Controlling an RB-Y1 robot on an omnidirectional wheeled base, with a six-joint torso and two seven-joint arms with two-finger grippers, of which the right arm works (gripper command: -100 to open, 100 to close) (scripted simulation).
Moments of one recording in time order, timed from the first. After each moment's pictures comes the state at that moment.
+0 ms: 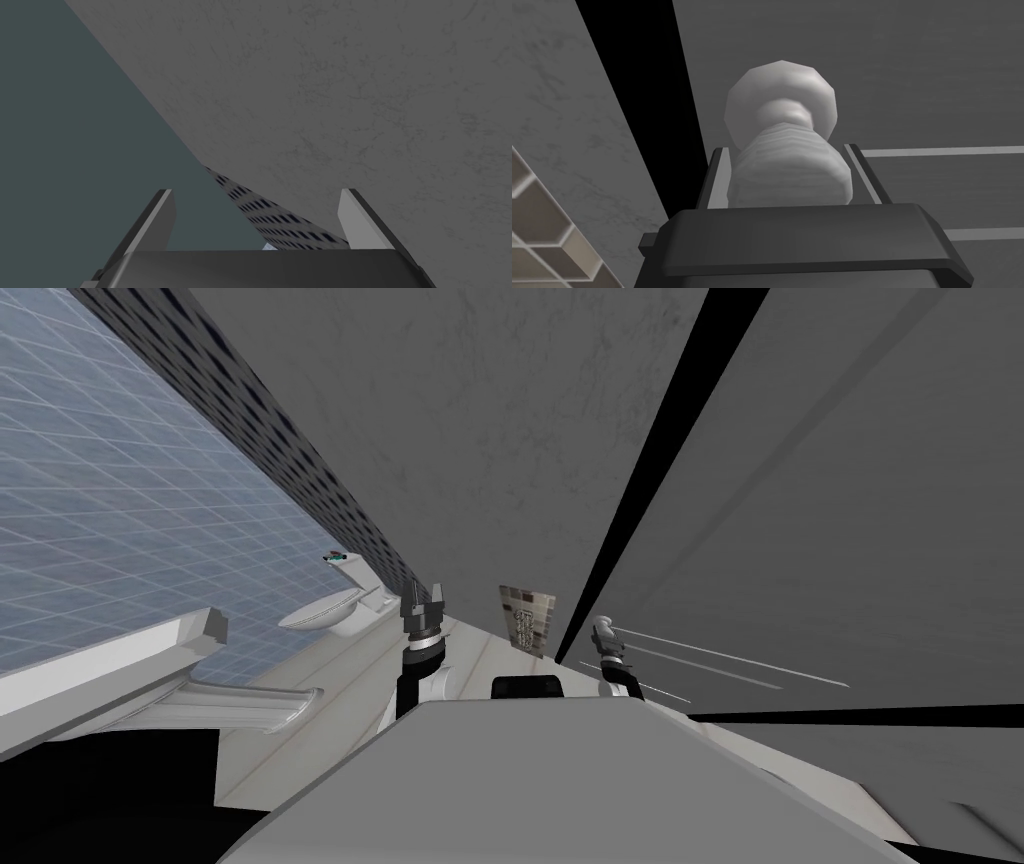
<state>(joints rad) 0.12 -0.40 0.39 -0.89 -1.01 -0.93 -1.26</state>
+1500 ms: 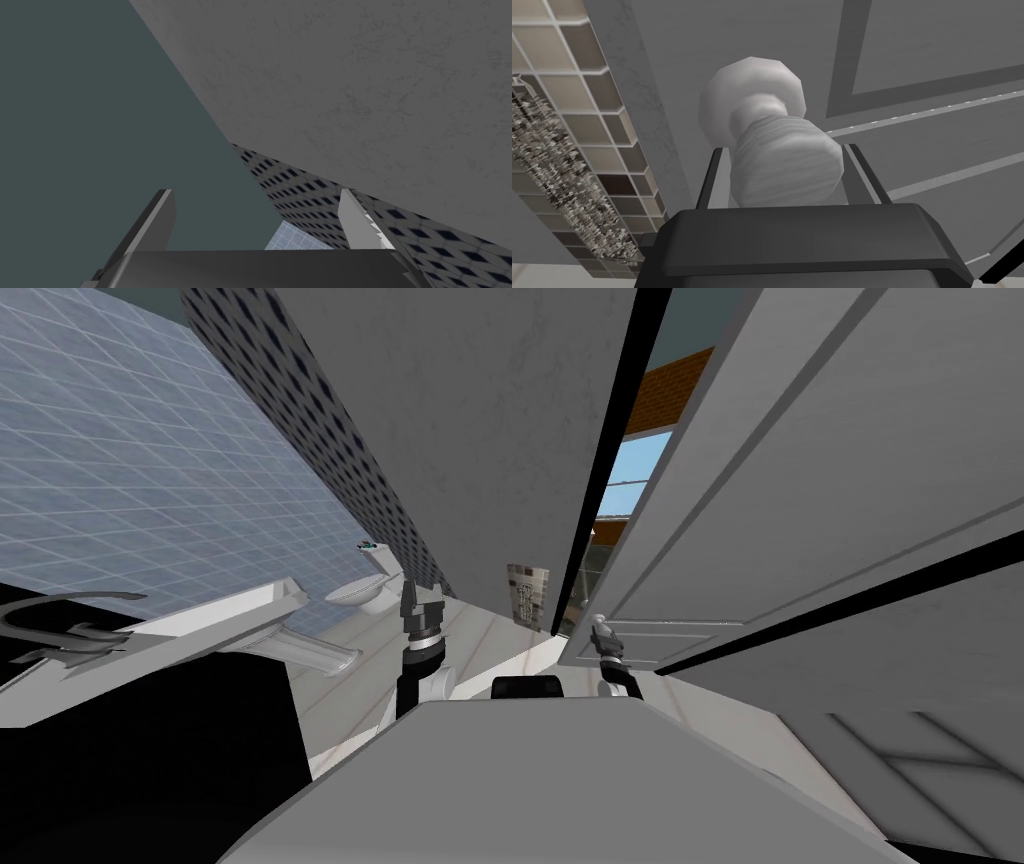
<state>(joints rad) 0.12 -0.40 0.40 -0.89 -1.00 -0.93 -1.27</state>
